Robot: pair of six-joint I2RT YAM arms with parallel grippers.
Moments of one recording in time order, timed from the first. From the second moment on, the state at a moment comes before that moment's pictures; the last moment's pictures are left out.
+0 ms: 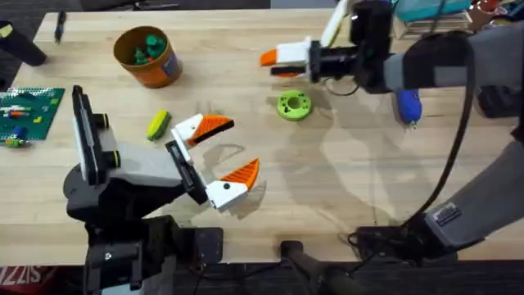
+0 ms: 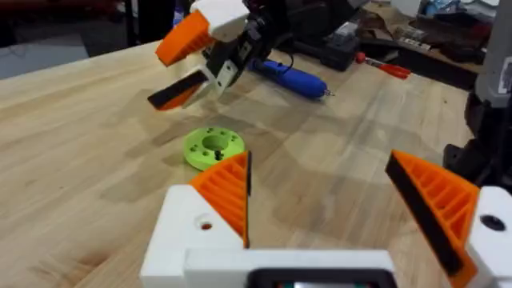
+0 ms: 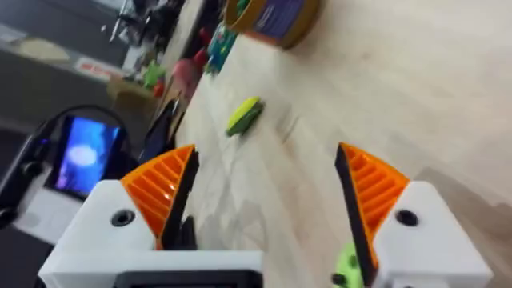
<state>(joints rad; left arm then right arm) 0.18 0.01 0.02 -0.14 1.20 -0.05 0.25 1.90 0.96 0.47 -1.09 0.60</state>
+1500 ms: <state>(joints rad) 0.18 0.01 0.02 -0.14 1.20 0.08 0.56 1.39 1.13 -0.83 -0.19 -0.10</state>
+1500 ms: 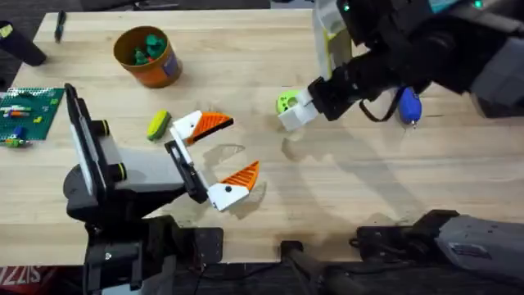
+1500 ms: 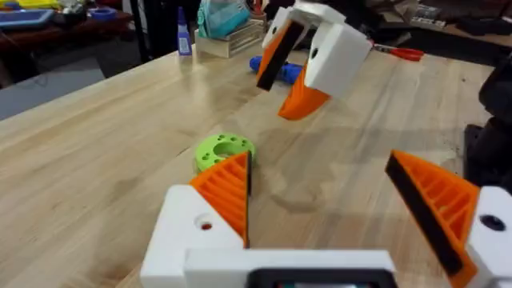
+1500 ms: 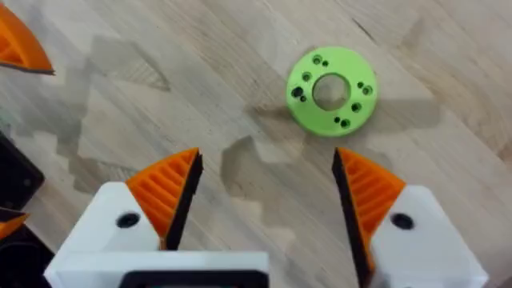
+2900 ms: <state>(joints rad) 0.18 0.01 0.02 -0.14 1.20 0.08 0.62 1.89 1.41 -0.87 -0.05 -0.14</state>
